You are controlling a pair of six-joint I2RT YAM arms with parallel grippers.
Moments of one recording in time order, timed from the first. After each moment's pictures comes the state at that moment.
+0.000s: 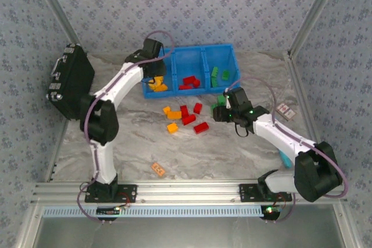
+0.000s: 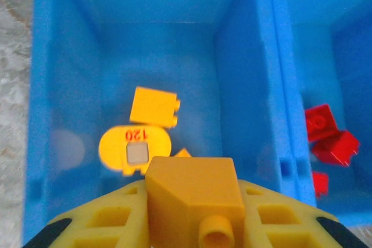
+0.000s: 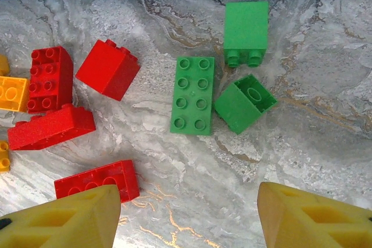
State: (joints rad) left arm -0.40 2.02 1.83 -0.72 -0.13 -0.43; right arm 0.47 1.30 0.83 -0.42 0.02 0.33
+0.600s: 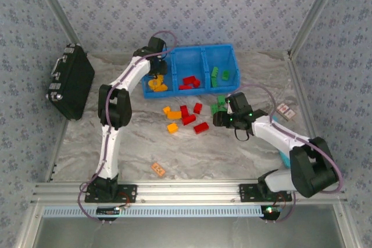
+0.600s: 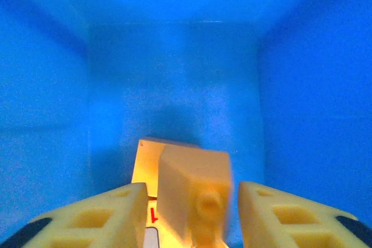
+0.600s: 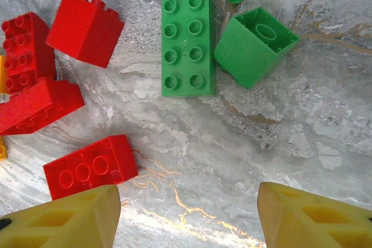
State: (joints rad) left arm -0.35 2.35 2.17 -0.85 -0.12 -0.38; right arm 0.44 1.35 0.75 -0.36 -0.09 0.45
